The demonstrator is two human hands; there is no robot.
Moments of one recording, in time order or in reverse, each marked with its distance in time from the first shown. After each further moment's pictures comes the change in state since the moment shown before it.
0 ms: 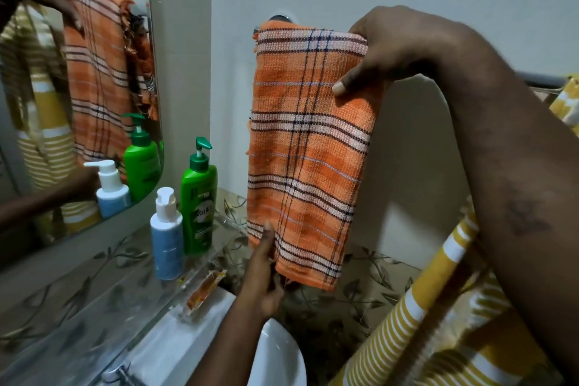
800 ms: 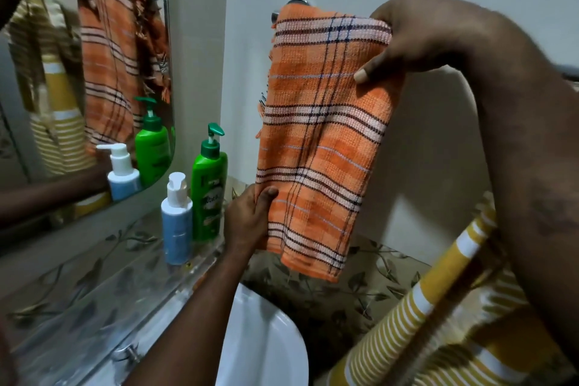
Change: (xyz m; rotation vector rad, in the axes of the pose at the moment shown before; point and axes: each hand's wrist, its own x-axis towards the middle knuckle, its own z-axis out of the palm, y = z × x) left_hand 0.042 0.065 -0.027 1.086 0.398 0.966; right_hand 0.002 0.001 0.002 -0.078 0.064 -0.028
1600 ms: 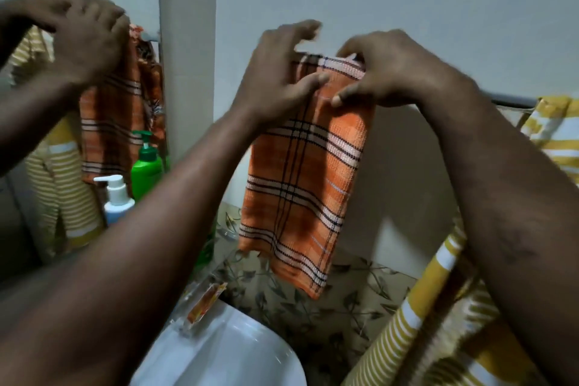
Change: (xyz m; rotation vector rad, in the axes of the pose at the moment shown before) left_hand 0.142 0.245 -0.054 0.102 -0.058 0.862; right_hand -0.017 -0.002 -0.001 -0.133 0.172 0.013
